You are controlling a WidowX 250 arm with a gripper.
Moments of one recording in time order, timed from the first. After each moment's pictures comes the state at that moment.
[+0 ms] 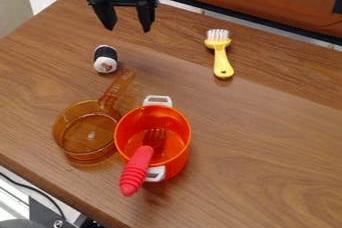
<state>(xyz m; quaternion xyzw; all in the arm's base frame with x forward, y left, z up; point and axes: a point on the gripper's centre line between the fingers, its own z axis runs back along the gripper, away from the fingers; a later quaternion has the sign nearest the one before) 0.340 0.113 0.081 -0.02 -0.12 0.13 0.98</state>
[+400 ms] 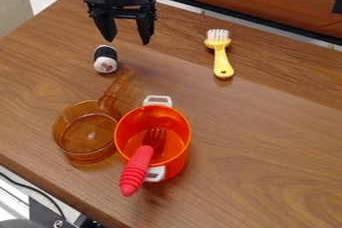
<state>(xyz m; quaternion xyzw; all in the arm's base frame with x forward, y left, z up) 0.327 0.122 0.064 -0.02 -0.08 0.14 0.99</state>
